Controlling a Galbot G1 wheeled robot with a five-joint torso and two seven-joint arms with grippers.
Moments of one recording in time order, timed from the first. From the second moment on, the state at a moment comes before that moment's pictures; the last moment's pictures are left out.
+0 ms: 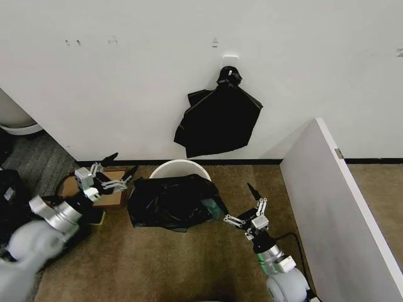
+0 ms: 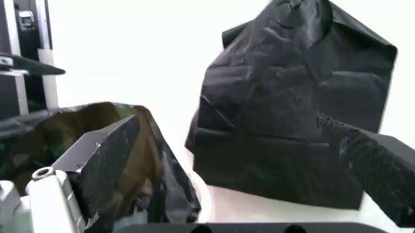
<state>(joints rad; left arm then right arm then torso) 1.06 -0.64 -0.51 -1.61 -0.94 -0.20 0.72 -1.28 1.25 0.25 1.78 0.10 0.64 -0.11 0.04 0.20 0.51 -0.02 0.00</state>
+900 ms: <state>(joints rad) 0.07 -0.94 0.08 -0.81 -0.51 -0.21 1.31 -1.34 1.29 0.28 1.82 0.10 0.64 -0.10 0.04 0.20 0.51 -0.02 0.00</state>
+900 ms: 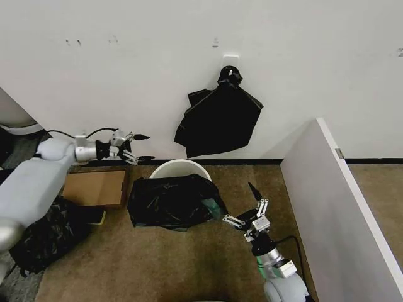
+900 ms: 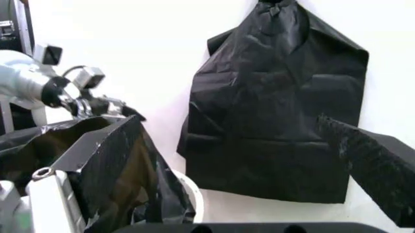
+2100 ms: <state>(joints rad) 0.09 -1.01 0.20 -0.88 -0.27 -0.11 1.21 -1.35 1.31 0.28 1.81 0.08 0.65 -0.09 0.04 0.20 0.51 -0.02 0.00</state>
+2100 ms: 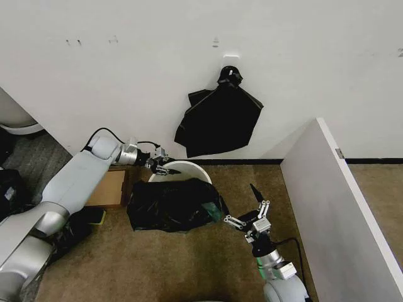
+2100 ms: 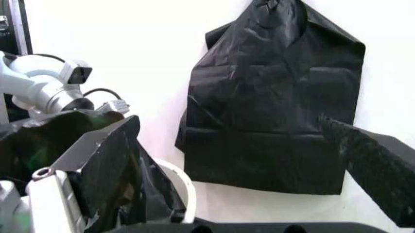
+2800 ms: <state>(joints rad) 0.48 -0.83 0.04 -1.27 -0.87 0.17 0.66 -1.33 1.30 0.26 1.80 0.07 0.64 -0.09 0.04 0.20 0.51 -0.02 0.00</state>
